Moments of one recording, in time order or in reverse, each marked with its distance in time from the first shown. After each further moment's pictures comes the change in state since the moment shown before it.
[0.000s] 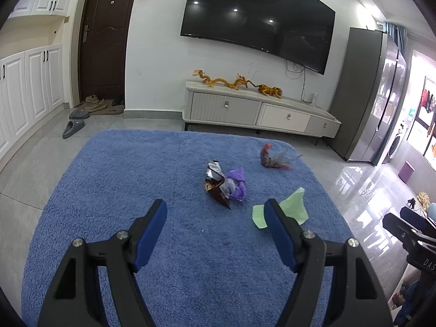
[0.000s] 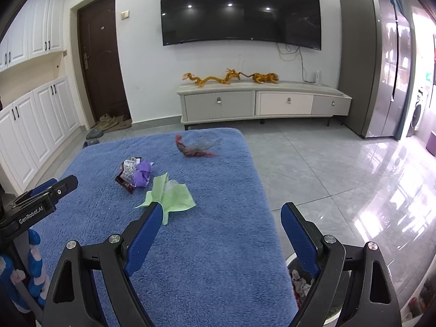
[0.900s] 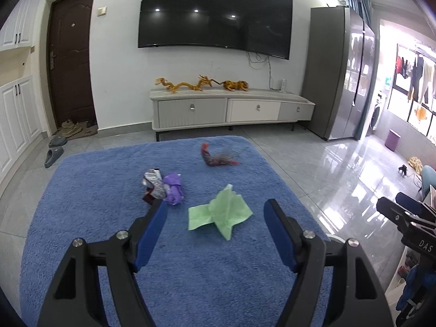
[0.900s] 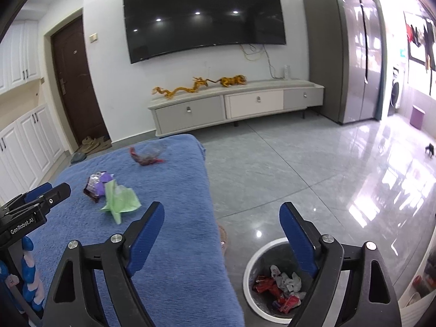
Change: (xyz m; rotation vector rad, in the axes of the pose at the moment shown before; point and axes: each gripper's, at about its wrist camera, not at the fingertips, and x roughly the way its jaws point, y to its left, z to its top) left arm -0.011 -0.101 -0.001 0.173 -0.009 -0.078; right arm -0.024 -0.090 -0.021 0.132 -0.052 -0.070
